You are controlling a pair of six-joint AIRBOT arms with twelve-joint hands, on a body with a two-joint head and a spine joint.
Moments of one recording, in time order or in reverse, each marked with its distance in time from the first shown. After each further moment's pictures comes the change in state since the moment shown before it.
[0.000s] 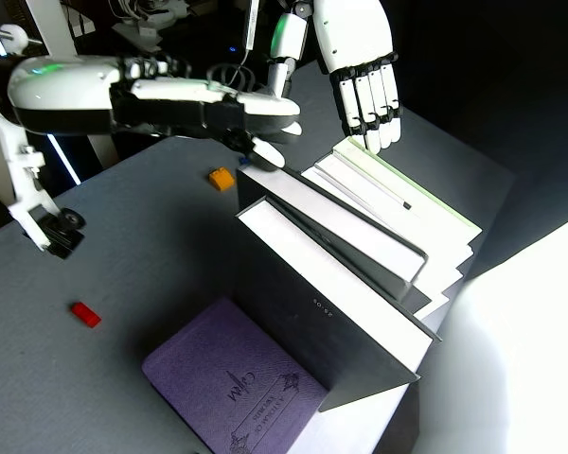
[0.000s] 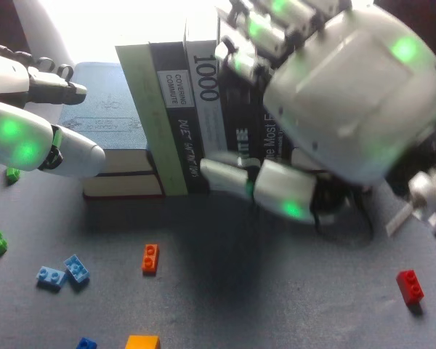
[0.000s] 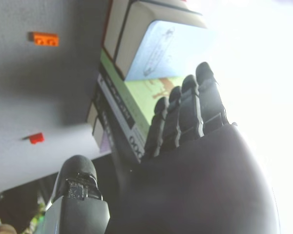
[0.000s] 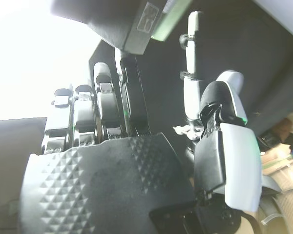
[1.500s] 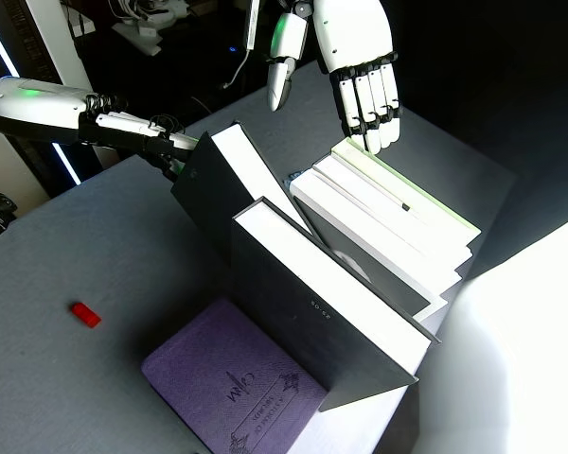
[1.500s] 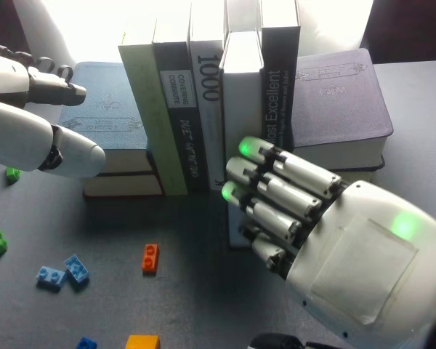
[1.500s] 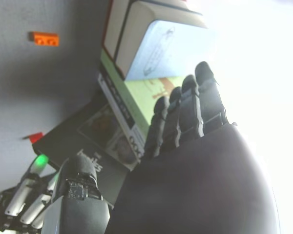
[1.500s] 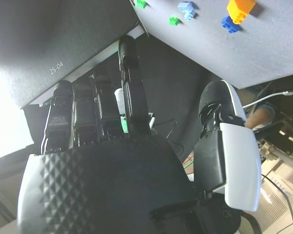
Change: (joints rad) left arm 0.000 0.000 0.000 0.000 0.000 -0.002; right arm -0.254 0.056 -0.156 0.031 -0.059 -0.133
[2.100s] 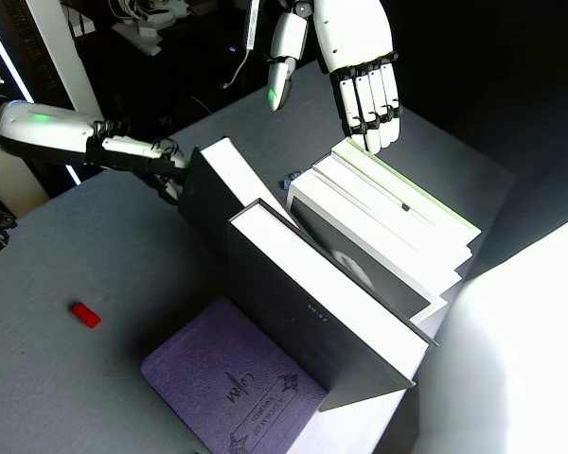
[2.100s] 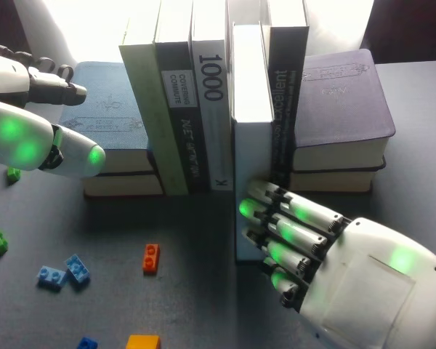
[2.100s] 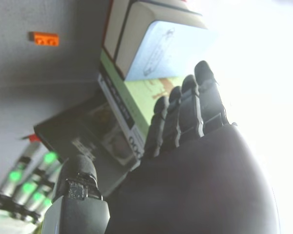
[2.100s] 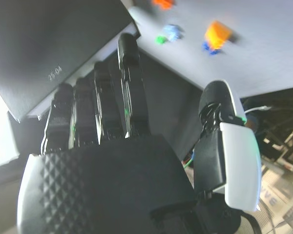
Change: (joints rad) left arm 0.000 0.000 0.000 0.000 0.000 -0.002; right arm -0.087 -0.017 0.031 -0.018 -0.018 -0.031
